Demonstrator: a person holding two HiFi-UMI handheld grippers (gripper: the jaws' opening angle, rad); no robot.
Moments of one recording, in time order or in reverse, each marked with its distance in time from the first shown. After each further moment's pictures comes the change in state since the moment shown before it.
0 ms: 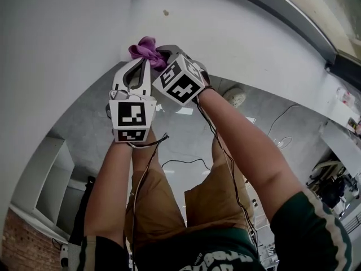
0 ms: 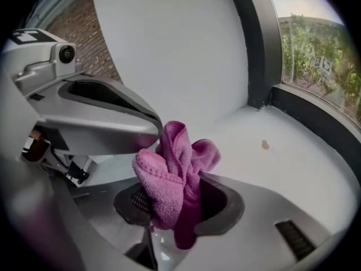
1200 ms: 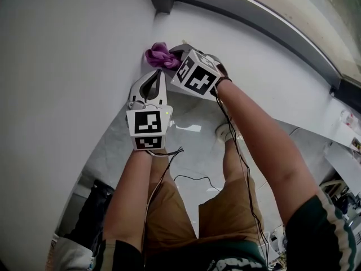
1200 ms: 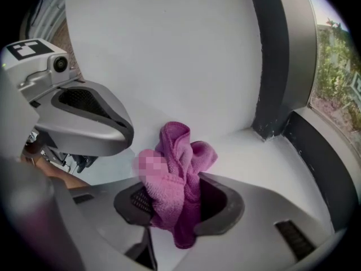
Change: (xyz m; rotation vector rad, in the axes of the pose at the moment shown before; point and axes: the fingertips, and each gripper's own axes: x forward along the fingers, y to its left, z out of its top) left arm 0.022 0.035 0.031 -0.157 -0.048 0.081; right arm 0.015 -0.059 0.046 -0.216 0.072 0.109
